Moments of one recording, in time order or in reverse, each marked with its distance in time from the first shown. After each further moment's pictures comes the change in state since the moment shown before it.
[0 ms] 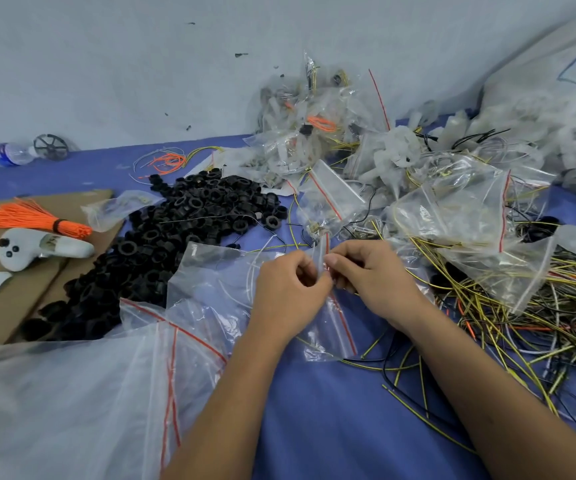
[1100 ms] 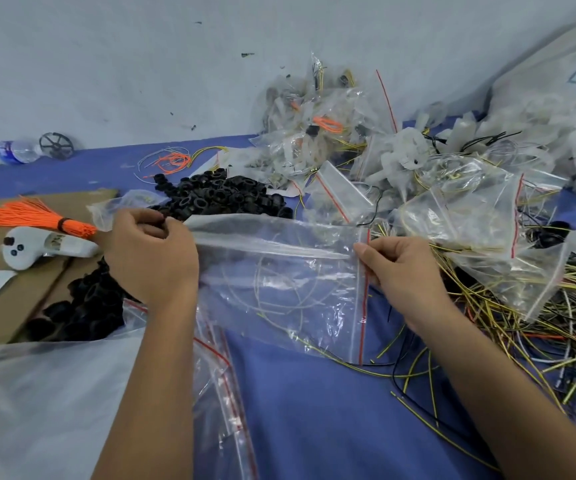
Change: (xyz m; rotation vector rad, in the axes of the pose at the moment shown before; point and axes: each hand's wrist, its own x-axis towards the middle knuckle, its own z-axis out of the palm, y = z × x) left_hand 0.037 -0.017 -0.120 0.179 0.946 -0.143; right_hand -0.002 0.000 -0.018 -0.018 0.238 0.072
